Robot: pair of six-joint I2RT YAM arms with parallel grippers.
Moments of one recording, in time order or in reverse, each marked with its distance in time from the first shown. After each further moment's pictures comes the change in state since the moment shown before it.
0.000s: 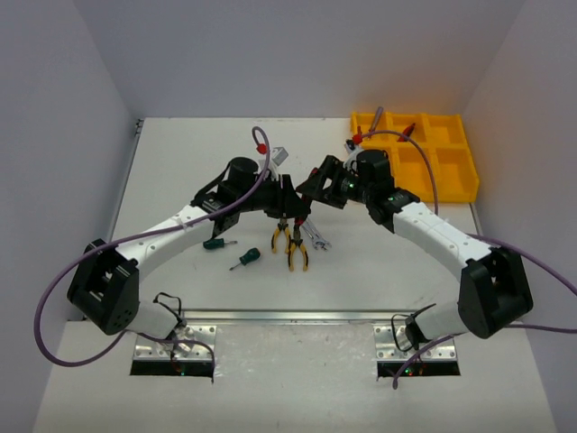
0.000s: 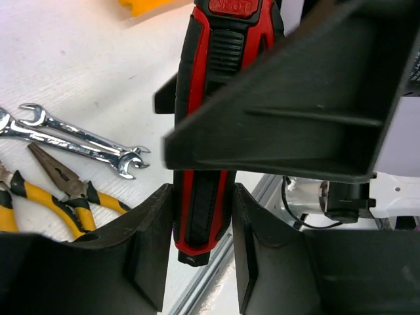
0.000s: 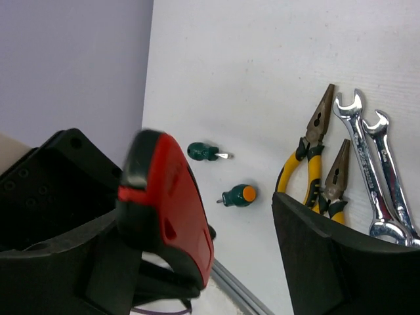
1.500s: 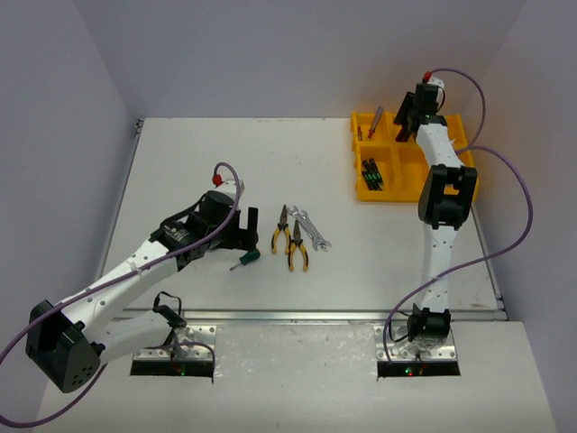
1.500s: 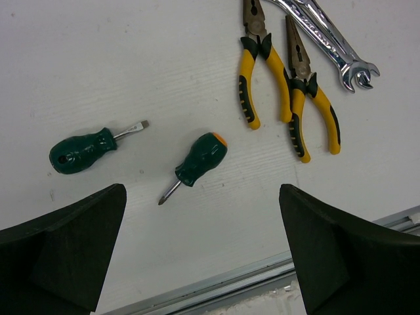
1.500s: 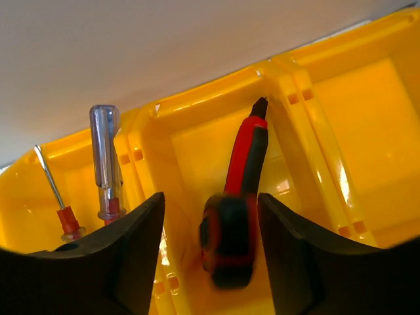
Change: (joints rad) left arm -0.013 -0.387 -0.179 -0.570 -0.620 0.184; right arm -0.554 1.085 1.284 -0.290 0.537 -0.585
